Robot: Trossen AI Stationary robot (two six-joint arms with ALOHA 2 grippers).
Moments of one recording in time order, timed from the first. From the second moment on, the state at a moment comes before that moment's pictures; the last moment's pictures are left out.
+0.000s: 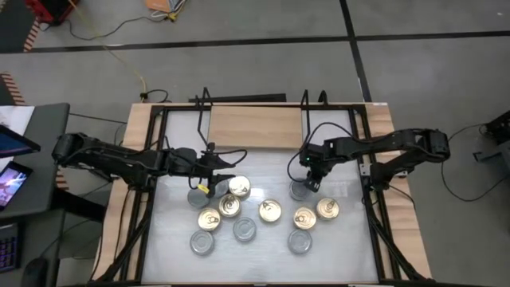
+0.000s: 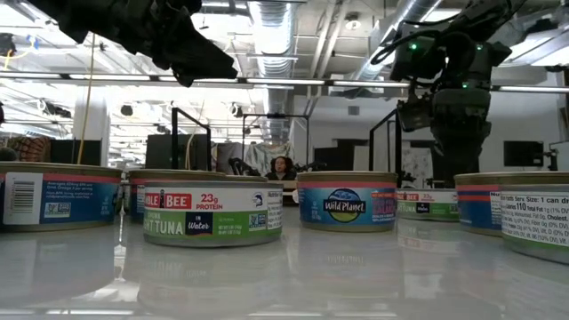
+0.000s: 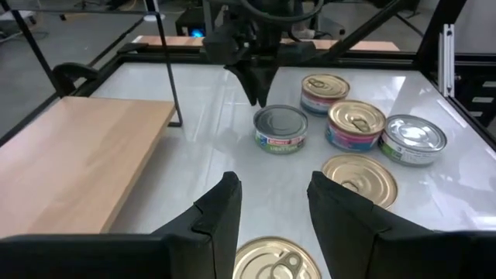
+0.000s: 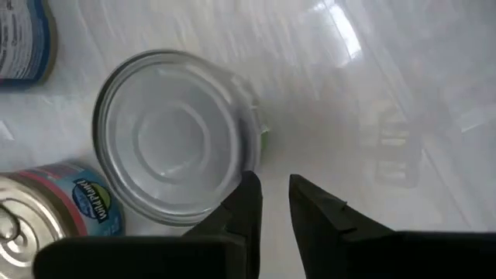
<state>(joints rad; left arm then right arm) -0.05 1.09 0.60 0.22 -0.14 -0.03 -0.15 1.36 0.73 -0.65 -0.16 0.39</state>
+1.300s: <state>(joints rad) -0.05 1.09 0.60 0.20 -0.14 -0.03 -0.06 1.35 0.68 -0.59 -0.06 0.50</state>
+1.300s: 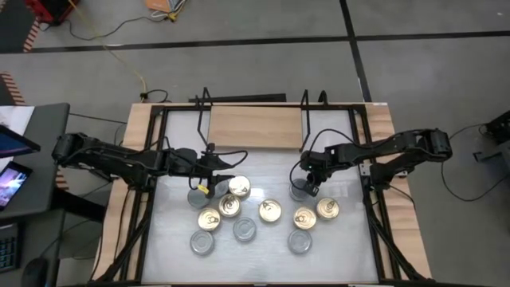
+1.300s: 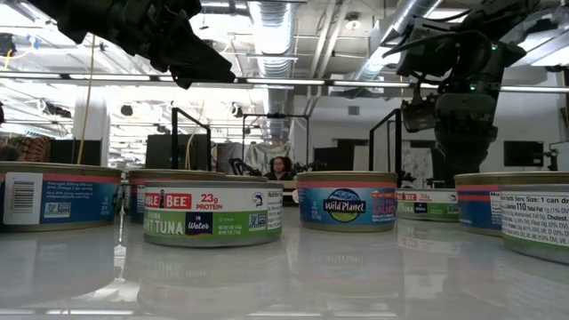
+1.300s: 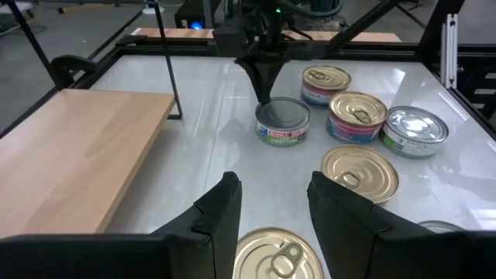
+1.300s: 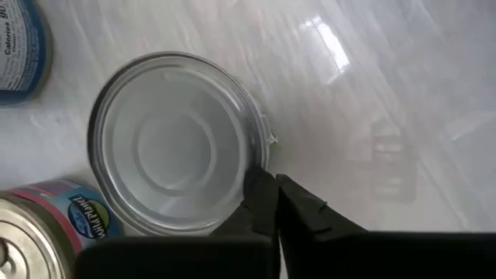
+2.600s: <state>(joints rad) -0.05 1.09 0.60 0.17 -0.14 -0.03 -0.26 1.21 0.87 -0.95 0.02 0.47</state>
